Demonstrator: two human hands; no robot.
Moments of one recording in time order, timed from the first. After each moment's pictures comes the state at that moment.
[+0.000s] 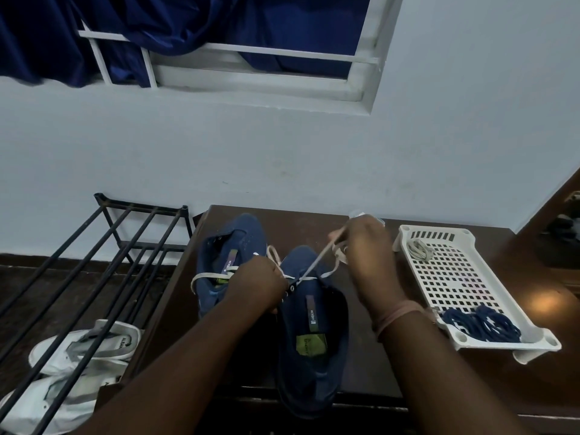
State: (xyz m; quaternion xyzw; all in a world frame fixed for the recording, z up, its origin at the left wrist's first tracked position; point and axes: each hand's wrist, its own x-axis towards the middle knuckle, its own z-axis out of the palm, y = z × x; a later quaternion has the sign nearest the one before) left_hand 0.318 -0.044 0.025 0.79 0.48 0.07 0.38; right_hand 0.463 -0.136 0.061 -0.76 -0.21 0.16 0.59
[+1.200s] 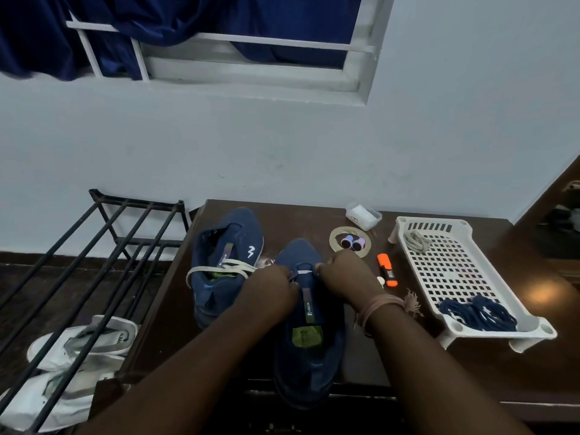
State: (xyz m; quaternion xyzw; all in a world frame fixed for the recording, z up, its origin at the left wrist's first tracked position) left_hand 0.328 -0.068 0.008 0.87 0.41 0.04 0.26; right_hand 0.467 -0.141 0.017 -0.88 -0.41 0.18 0.14
